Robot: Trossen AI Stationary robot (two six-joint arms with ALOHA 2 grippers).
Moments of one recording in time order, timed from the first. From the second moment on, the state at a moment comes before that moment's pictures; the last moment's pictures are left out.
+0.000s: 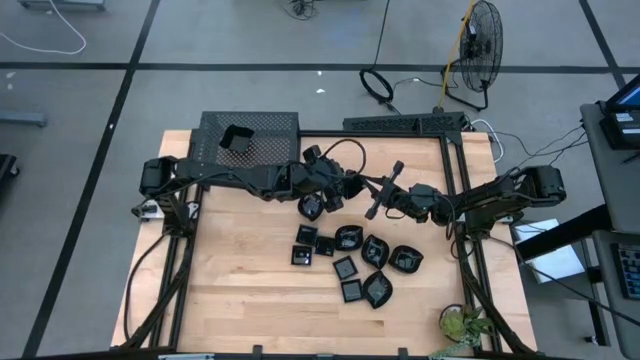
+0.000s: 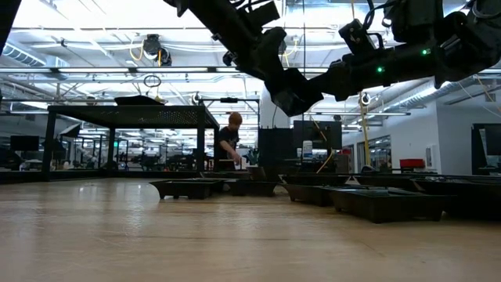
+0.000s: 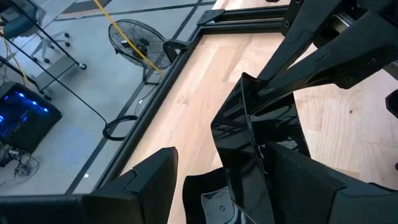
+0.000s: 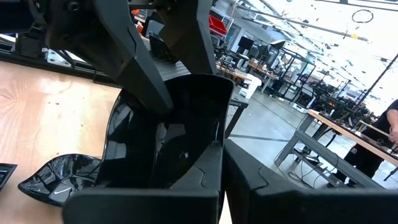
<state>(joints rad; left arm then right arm) 0.08 1.77 1.38 -0.17 -0.44 0.07 -0.04 1.38 0.35 1.05 0.52 -0.41</state>
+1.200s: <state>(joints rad) 0.08 1.81 1.38 -0.15 -0.48 0.14 -0.04 1.38 0.35 1.05 0.52 -0.40</state>
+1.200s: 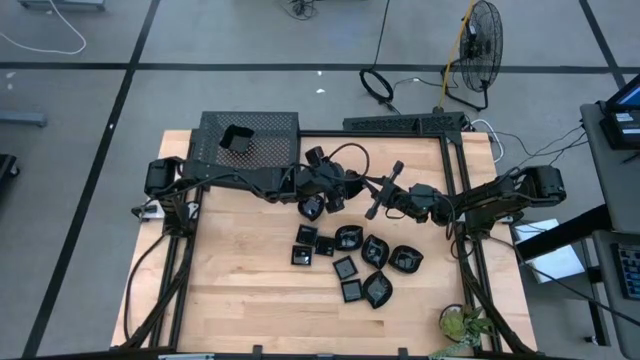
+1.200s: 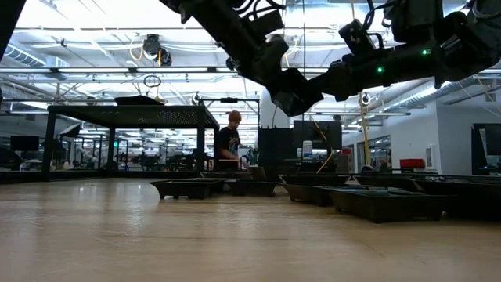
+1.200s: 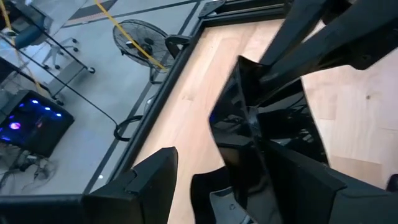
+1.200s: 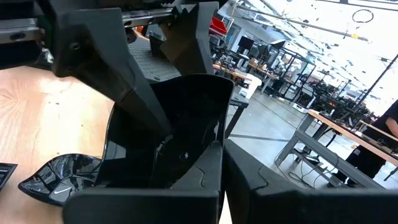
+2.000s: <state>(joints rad) 0.08 1.81 1.38 -0.15 -0.49 0.12 -0.04 1.38 0.35 1.05 0.52 -0.40</state>
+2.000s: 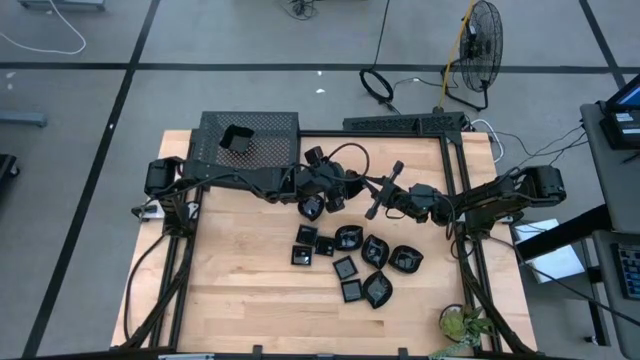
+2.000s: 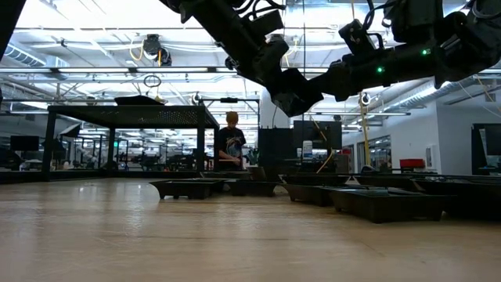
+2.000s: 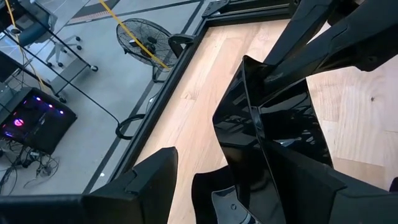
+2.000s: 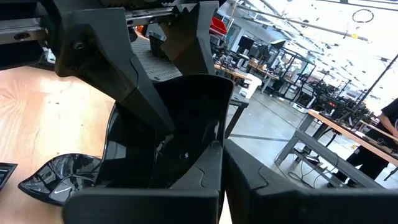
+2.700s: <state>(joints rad) 0.07 1.81 1.38 -0.14 -0.49 0.13 -0.04 1.38 0.35 1.05 0.52 -0.40</state>
